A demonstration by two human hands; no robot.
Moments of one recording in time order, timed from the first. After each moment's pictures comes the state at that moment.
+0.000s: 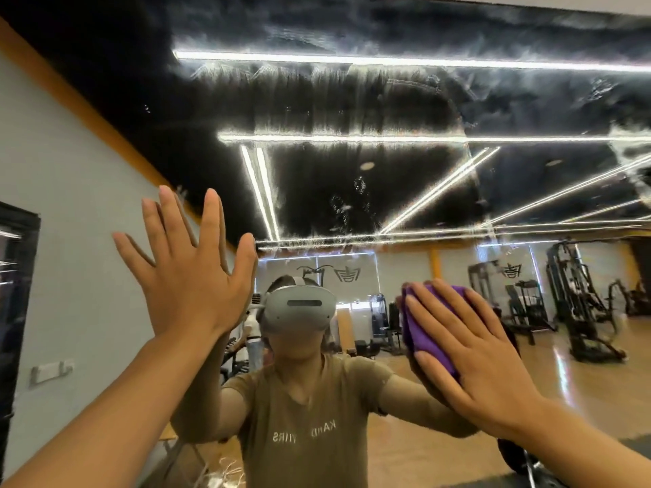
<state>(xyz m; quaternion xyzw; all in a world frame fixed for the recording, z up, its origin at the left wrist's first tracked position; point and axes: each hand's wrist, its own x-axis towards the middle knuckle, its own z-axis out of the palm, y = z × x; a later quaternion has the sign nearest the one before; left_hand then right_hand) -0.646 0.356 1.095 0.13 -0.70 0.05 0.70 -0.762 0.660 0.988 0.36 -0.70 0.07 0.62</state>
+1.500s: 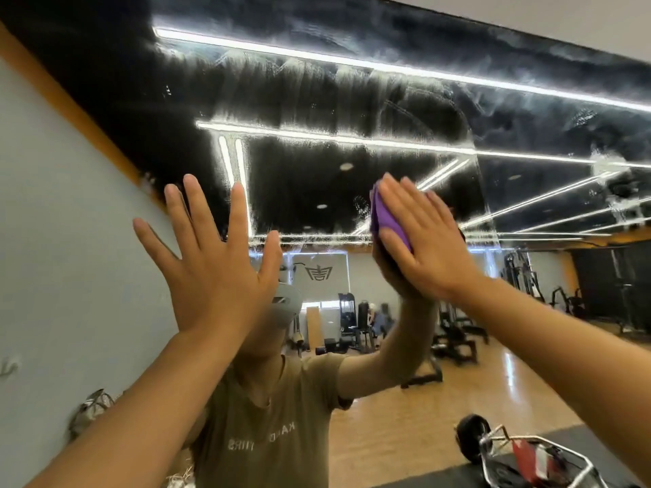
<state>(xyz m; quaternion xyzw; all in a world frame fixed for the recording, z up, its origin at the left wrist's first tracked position) -0.650 0.352 1.095 0.11 -0.69 0.06 0.71 -0.744 0.610 1.121 0.33 -0.69 0.10 0.63</state>
